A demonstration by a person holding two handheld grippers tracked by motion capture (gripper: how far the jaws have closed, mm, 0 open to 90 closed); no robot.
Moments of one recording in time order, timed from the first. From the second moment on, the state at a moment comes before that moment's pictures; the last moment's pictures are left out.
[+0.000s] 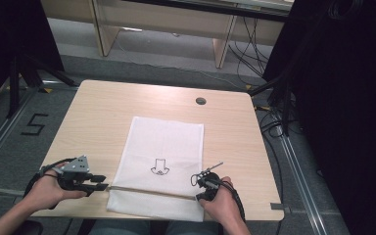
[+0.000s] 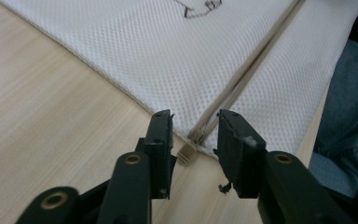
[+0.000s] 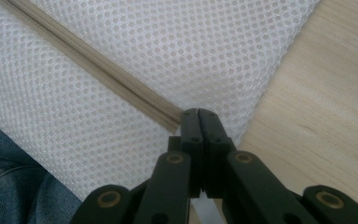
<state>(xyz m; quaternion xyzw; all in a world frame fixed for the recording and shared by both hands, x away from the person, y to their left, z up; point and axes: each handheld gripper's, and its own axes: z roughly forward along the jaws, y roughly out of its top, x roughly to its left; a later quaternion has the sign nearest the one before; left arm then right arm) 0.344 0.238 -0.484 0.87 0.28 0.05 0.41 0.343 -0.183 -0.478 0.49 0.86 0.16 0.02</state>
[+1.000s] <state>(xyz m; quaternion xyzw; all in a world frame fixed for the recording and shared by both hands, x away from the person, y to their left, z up) 0.373 0.220 -0.490 0.82 0.35 0.13 0.43 0.340 -0.180 -0.468 0.45 0.87 0.20 0.05</state>
